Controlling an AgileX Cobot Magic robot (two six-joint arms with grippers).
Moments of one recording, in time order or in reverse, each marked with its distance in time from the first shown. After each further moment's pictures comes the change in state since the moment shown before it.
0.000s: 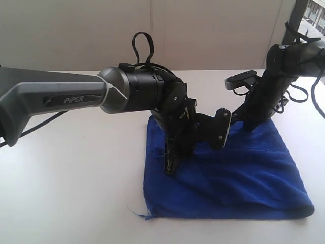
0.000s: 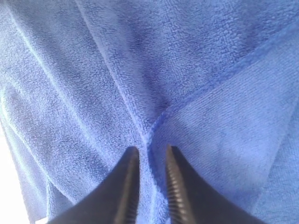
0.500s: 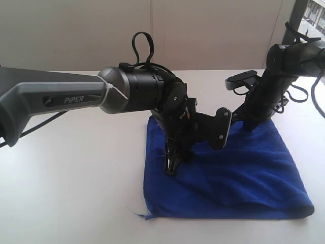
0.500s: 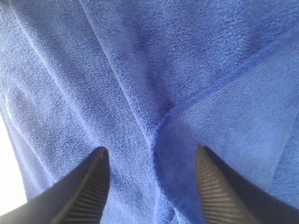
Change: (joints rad) left arm 0.000 0.000 0.000 0.000 -0.010 0.000; right arm 0.000 0.000 -0.002 0.004 0.004 0.002
